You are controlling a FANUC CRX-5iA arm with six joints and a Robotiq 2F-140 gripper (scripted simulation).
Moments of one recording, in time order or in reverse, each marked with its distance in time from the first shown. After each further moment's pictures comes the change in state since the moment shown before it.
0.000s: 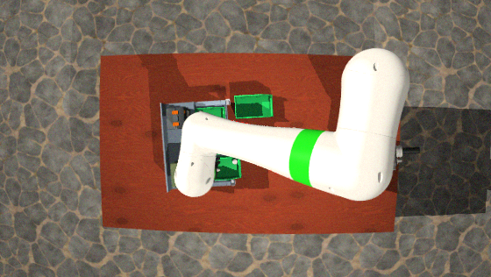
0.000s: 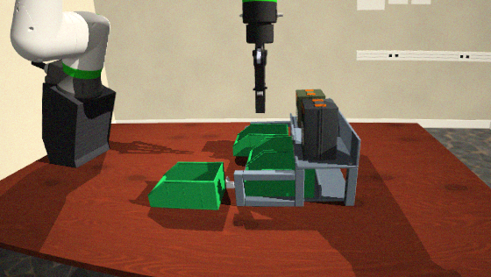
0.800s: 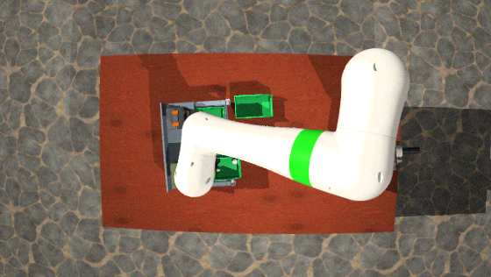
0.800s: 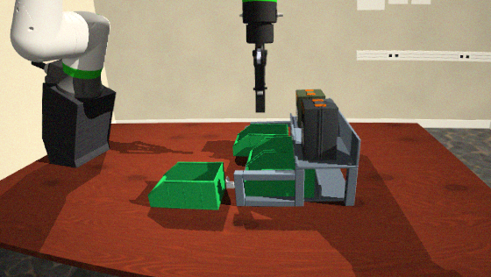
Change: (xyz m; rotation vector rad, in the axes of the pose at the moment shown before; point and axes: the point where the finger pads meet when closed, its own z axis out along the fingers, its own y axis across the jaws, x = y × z) arm 0.000 0.000 0.000 0.000 0.000 0.000
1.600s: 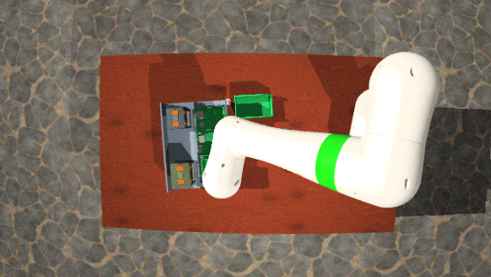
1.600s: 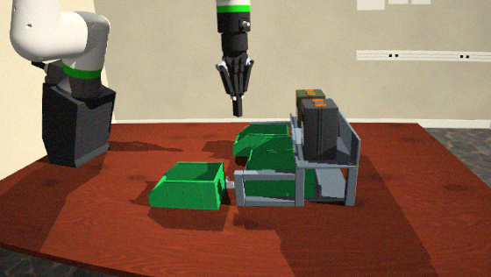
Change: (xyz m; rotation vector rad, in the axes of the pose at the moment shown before) arm 0.072 0.030 0.022 -0.048 0.012 0.757
